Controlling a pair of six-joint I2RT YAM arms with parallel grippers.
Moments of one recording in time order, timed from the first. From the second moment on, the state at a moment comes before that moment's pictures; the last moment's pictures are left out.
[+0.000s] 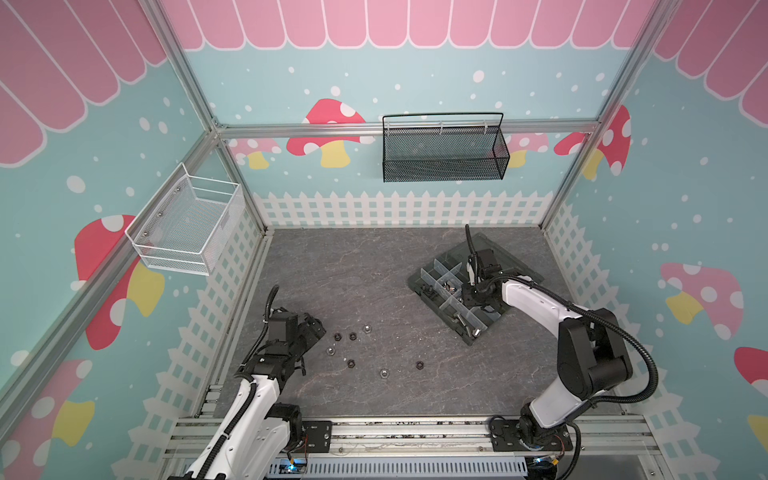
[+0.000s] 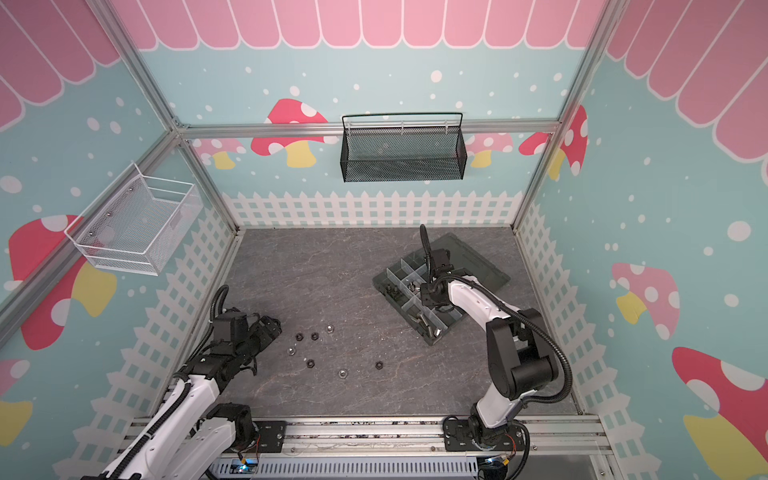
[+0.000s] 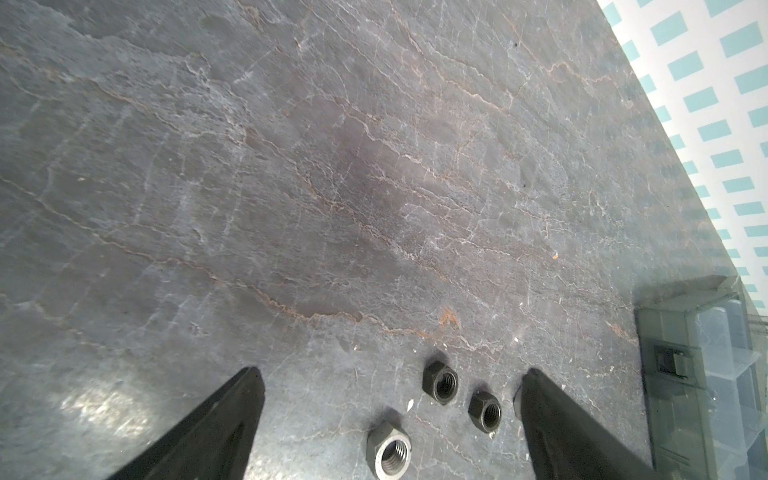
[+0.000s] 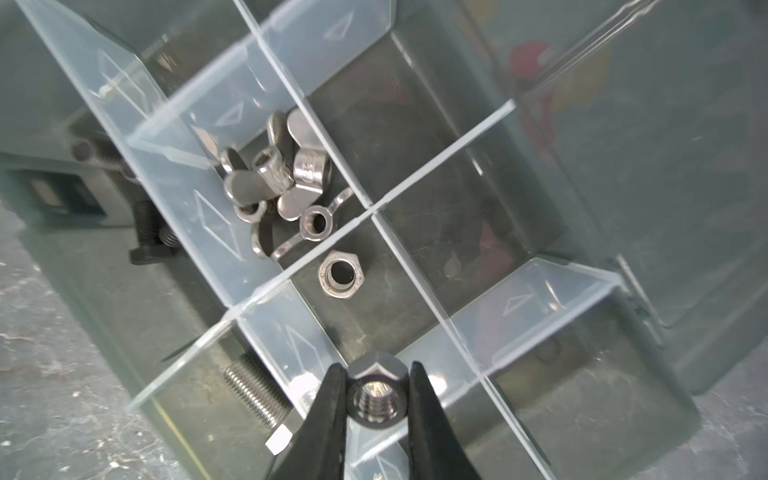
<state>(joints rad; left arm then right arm) -0.04 0.79 0.39 -0.43 -0.02 -0.81 0.31 1.66 1.13 -0.62 0.07 0.20</state>
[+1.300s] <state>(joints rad) -0.04 0.82 0.39 -0.40 -0.01 -0.83 0.68 1.72 1.34 -0.62 0.05 0.23</state>
